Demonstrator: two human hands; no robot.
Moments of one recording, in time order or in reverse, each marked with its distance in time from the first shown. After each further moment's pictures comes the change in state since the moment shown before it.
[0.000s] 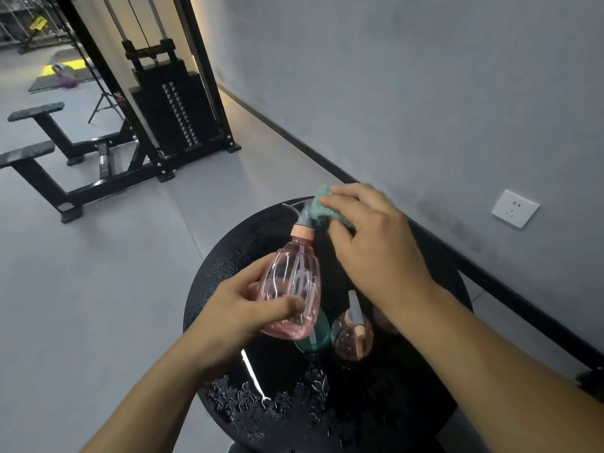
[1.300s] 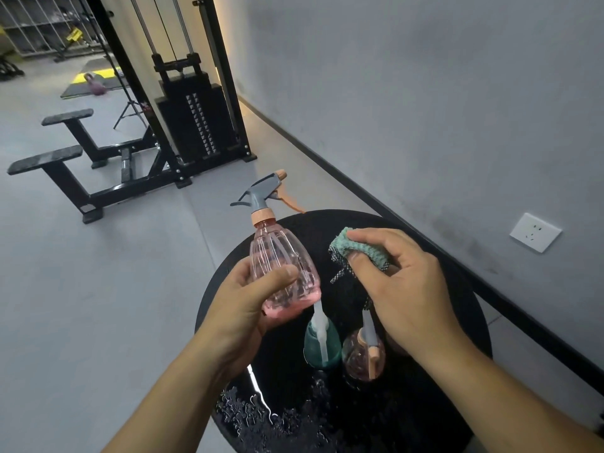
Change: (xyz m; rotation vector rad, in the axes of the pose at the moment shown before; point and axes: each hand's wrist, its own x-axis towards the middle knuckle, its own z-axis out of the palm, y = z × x) left_hand 0.015 0.005 -0.003 -0.426 0.267 0.011; right_hand -0.023 -0.007 -0.007 0.533 0.012 0.297
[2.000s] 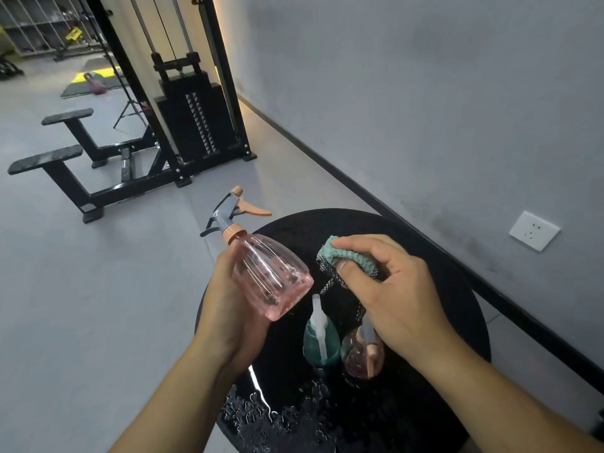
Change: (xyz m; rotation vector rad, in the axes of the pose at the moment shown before) left_hand -0.004 0.008 0.010 -0.249 0.096 -0.045; right_hand -0.006 -0.002 0.003 0.035 -0.107 0.015
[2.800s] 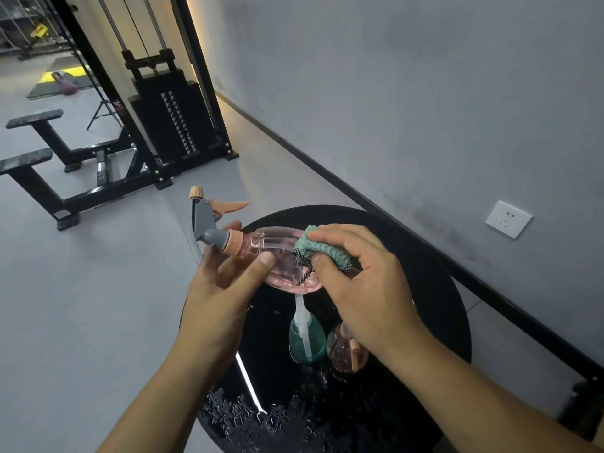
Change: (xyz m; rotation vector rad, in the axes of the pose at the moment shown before) left_hand -0.004 -0.007 0.007 0.330 -0.046 0.328; right_hand -0.002 -0.002 0.006 -0.006 0.039 -0.050
